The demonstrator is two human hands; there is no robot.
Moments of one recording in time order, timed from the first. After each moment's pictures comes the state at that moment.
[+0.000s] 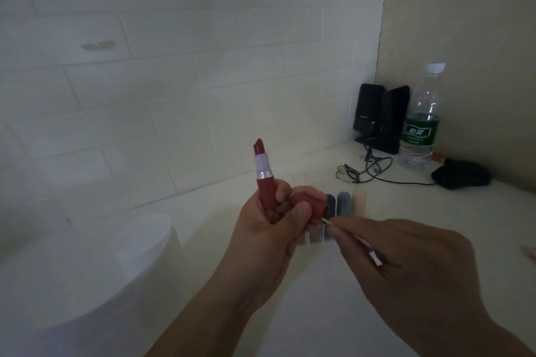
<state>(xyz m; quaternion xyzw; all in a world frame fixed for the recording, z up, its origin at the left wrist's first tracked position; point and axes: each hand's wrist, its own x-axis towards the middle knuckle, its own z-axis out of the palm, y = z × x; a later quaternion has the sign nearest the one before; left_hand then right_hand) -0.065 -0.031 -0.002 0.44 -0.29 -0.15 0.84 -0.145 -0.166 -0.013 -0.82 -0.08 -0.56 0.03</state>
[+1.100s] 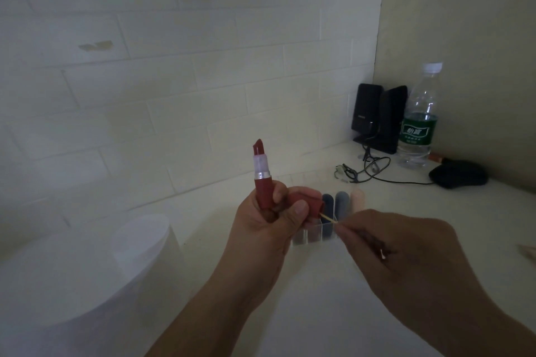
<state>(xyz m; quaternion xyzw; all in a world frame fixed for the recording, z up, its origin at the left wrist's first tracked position) -0.062 -0.031 -0.004 0.50 -0.29 -0.10 0.81 -0.157 -0.177 0.005 -0.90 -0.06 -0.40 0.17</state>
